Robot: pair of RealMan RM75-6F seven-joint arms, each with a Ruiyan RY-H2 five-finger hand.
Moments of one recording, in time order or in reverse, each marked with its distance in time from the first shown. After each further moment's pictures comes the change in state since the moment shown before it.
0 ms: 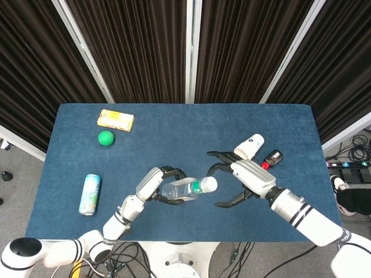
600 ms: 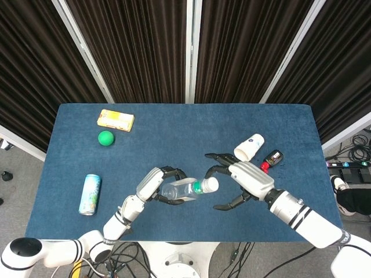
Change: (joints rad) left arm 0.000 -0.003 0.001 0.002 -0.003 -0.005 -0.002; right arm -0.004 -0.001 0.003 -0.012 -0.018 0.010 0.001
